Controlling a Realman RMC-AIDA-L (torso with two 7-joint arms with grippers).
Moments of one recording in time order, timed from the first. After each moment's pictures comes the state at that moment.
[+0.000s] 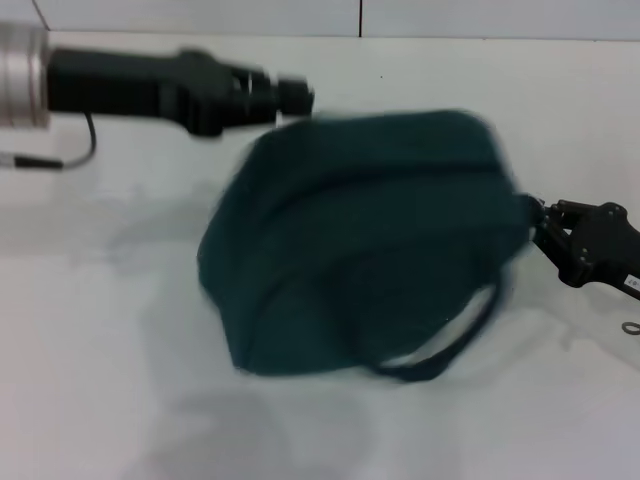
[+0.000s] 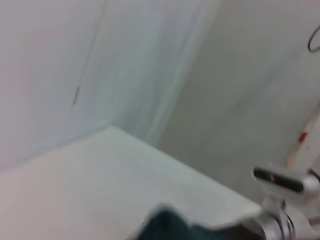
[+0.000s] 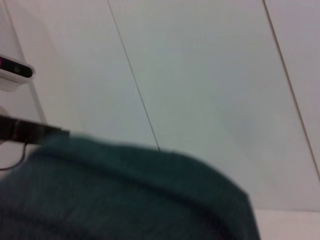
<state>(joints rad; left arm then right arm) -0.62 -2.04 0.80 1.04 1.85 1.80 -1.96 0.39 2.02 -1.12 -0.26 -1.17 -1.45 0.95</state>
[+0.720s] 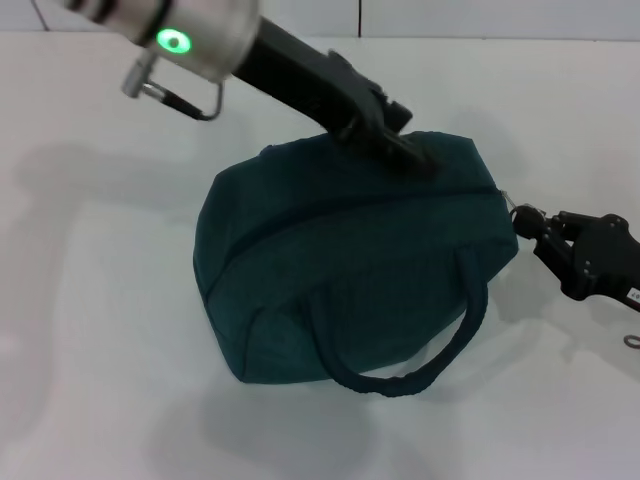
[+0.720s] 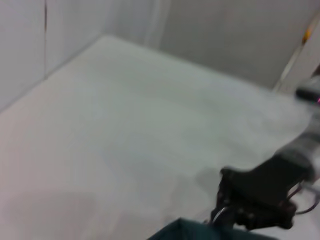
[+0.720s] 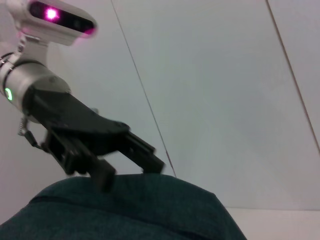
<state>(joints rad) -0.91 -2.09 1.08 1.10 2.18 1.67 -2.16 0.37 2.02 -1.12 -0.24 -1.16 -1.49 0.95</state>
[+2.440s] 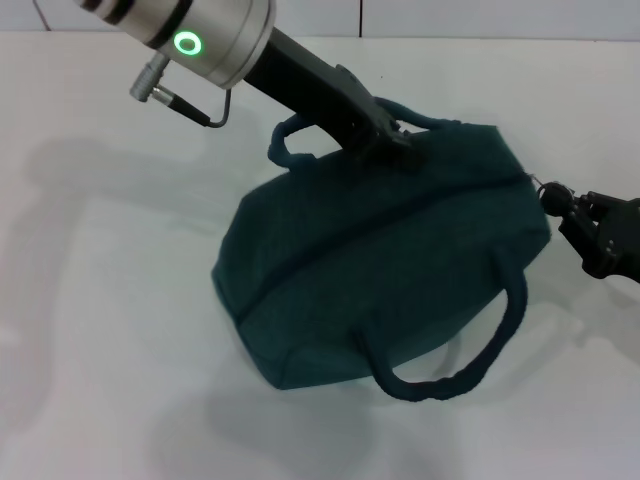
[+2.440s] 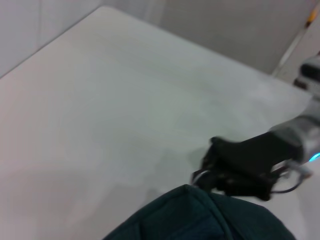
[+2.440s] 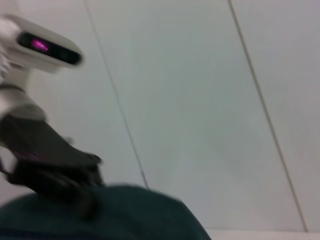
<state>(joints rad) -0.93 -2.08 1.10 1.07 2.17 1.68 -2.22 0.36 2.02 -1.11 -0.24 -1.09 -1.47 0.92</state>
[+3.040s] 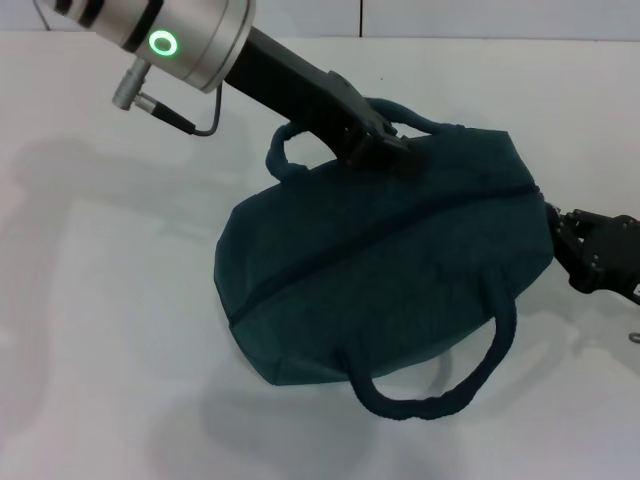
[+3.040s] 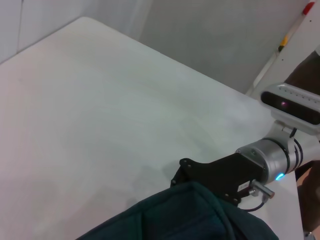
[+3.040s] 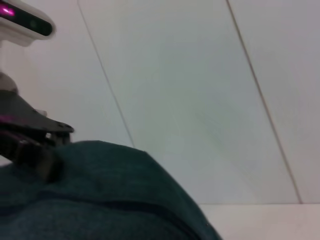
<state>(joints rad) -0.92 -2.07 1.04 1.05 2.13 1.75 -2.22 0.37 2.02 -1.14 -0.21 -1.09 -1.43 0.92</state>
